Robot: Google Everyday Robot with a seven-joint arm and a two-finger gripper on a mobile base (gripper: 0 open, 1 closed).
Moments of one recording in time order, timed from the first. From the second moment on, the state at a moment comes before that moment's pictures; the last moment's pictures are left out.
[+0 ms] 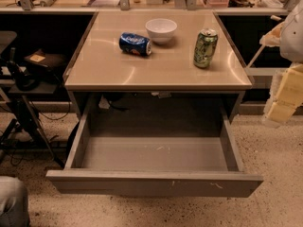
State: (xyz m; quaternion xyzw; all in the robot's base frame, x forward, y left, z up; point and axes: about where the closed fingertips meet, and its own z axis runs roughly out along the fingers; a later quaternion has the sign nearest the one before) arm 0.438 -0.217 0.976 -0.60 0.78 -0.03 0.16
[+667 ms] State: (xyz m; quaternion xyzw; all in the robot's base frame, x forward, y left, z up) arm 0.455 -0.223 0.981 -0.60 0.78 -0.03 0.18
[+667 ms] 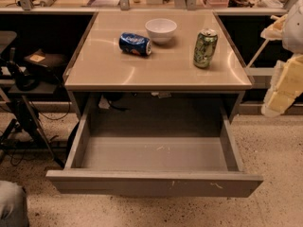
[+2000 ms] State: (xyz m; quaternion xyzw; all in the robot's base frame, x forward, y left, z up) arm 0.556 -0.304 1.000 -0.47 0.81 0.02 0.34
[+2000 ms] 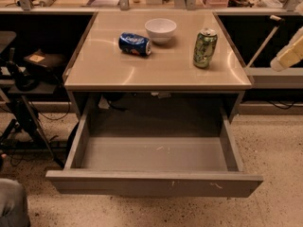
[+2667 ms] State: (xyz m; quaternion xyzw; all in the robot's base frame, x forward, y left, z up) arm 0.667 -0.325 0.994 -0.37 0.77 0.14 0.50
